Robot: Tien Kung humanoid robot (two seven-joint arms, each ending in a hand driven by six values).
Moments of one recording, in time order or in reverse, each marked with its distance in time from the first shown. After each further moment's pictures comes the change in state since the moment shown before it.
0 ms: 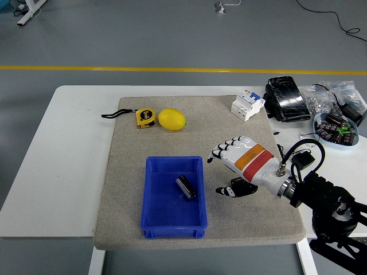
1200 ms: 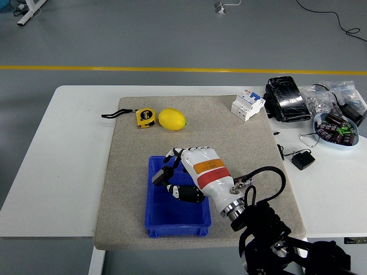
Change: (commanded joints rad) left arm 0.009 0.010 -0.013 -0.001 0.024 -0.003 0.004; right arm -0.146 0.390 0.008 0.025 0.037 -0.197 -0.342
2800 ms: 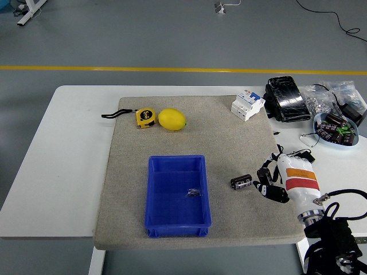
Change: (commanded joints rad) left arm -0.003 -0.016 0.008 0.002 -0.015 0.009 0.000; right arm -0.331 -0.168 0.383 -0.028 -0.105 -0.078 -0.013
